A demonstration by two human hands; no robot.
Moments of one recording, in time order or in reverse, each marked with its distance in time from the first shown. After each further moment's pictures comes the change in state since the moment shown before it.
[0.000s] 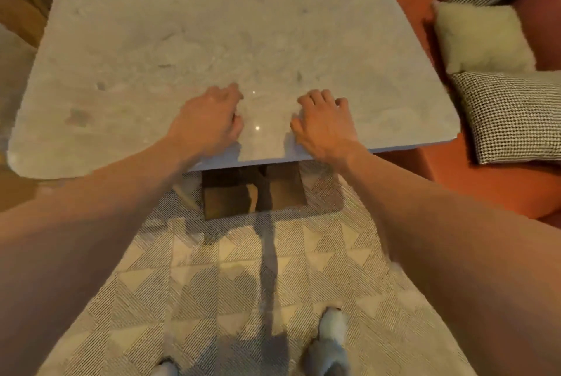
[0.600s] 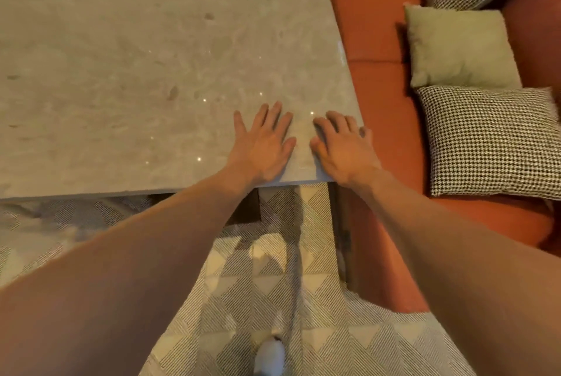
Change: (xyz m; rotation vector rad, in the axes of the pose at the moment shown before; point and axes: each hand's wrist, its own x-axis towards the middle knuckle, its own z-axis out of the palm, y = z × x) left_hand 0.170 0.288 0.128 0.039 -0.251 -0.089; right_hand 0.001 0.313 0.048 0.150 -0.059 -0.005
